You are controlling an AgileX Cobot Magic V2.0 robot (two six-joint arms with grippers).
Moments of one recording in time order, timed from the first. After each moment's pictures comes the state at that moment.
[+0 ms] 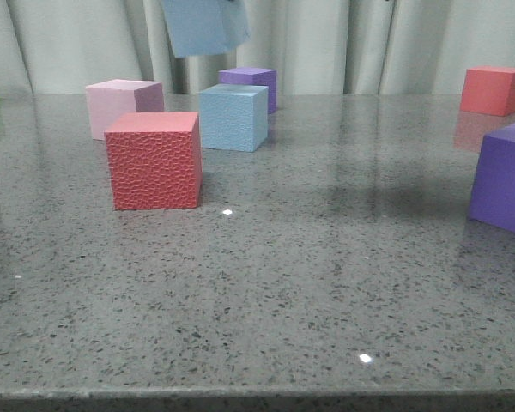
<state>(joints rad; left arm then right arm) -0.45 2.04 -2.24 -0.13 1.19 -0.15 0.60 1.36 -1.33 0.07 0.82 0.31</state>
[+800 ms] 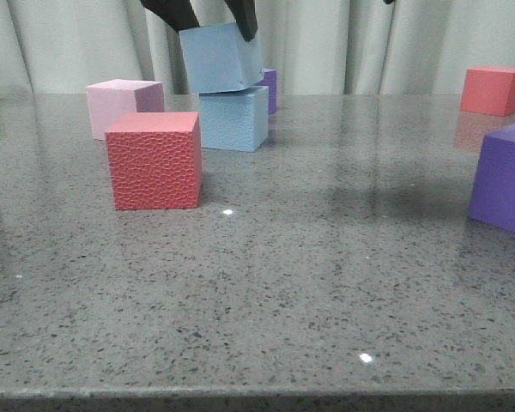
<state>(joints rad) -0.48 2.10 -2.24 -0.13 1.19 -0.18 0.60 1.36 -1.33 0.08 0.84 0.31</state>
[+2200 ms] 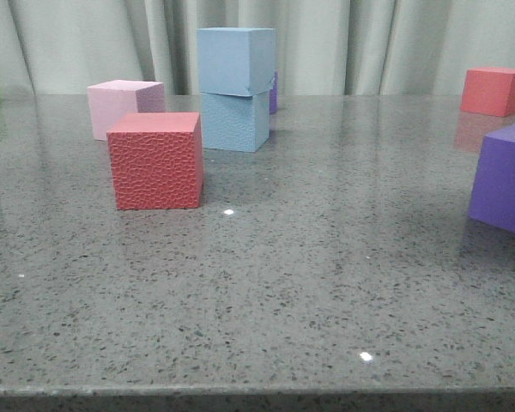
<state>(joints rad) -0.48 1.61 -1.92 -0.07 1.08 -0.10 0.60 1.01 -0.99 -0.03 0.59 0.31</state>
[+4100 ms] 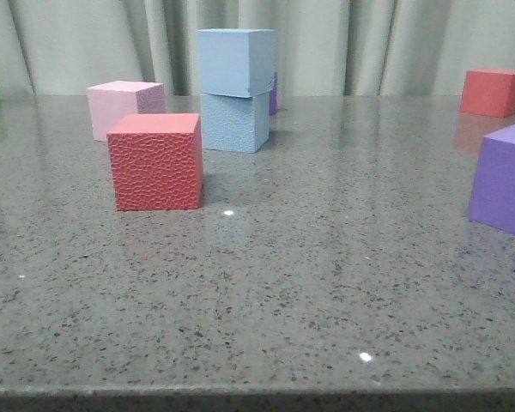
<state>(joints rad) -0.48 -0.01 -0.37 -0.01 0.56 -0.10 0.60 0.07 -0.44 -0.18 0.53 0.31</state>
